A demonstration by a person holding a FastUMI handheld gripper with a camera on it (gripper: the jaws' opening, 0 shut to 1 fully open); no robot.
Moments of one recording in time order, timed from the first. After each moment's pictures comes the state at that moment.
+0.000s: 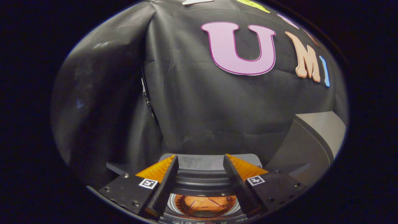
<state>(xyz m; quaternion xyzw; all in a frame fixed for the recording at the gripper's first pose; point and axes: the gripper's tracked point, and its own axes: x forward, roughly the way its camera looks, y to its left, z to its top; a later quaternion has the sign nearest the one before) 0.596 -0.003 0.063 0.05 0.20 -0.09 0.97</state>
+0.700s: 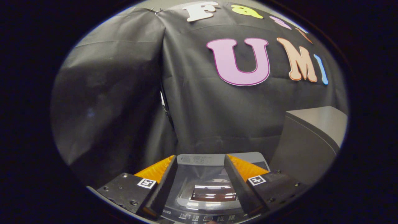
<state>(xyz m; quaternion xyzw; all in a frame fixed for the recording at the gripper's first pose) 0.559 0.004 0.081 0.08 0.12 -0.05 0.99</state>
